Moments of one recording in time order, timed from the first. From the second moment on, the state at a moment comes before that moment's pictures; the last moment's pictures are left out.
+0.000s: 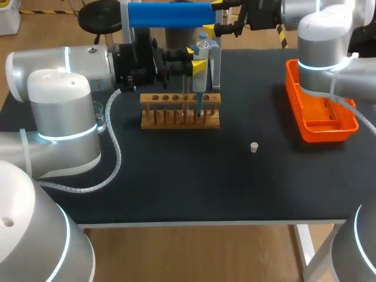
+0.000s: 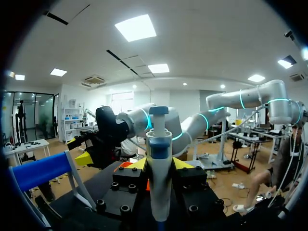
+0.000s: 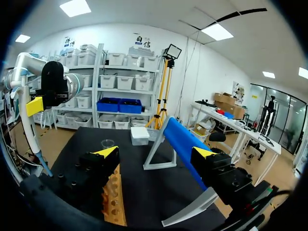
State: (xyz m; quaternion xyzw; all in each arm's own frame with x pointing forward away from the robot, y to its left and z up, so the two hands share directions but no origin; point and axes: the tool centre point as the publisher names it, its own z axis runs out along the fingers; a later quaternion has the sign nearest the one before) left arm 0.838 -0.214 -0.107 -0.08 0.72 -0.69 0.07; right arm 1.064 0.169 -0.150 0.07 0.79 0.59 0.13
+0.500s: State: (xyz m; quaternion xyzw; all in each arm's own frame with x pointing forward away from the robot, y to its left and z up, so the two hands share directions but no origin) left arm 0.838 -0.214 -0.107 -0.08 0.72 -0.69 0.07; right arm 1.066 0.171 -0.150 0.07 0.80 0.58 0.13
